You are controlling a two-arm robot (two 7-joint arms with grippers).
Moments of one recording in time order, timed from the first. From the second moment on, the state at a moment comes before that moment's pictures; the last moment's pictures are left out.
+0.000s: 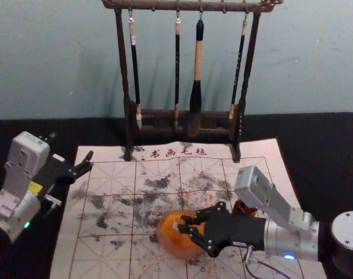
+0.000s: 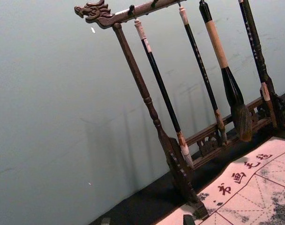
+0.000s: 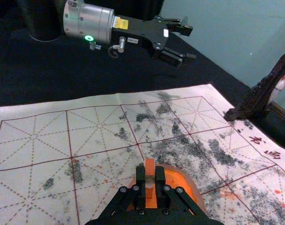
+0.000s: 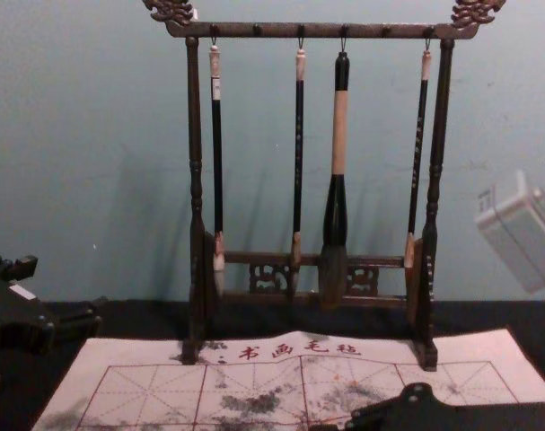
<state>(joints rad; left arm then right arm) -0.20 0.60 0.45 -1.41 -0.25 -0.12 0.03 0.31 0.54 -0.65 -1.47 0.29 0.02 0.69</state>
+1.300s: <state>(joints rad) -0.20 0.60 0.45 -1.41 -0.25 -0.12 0.03 0.32 0.56 -0.60 -1.47 0.30 0.05 0.67</state>
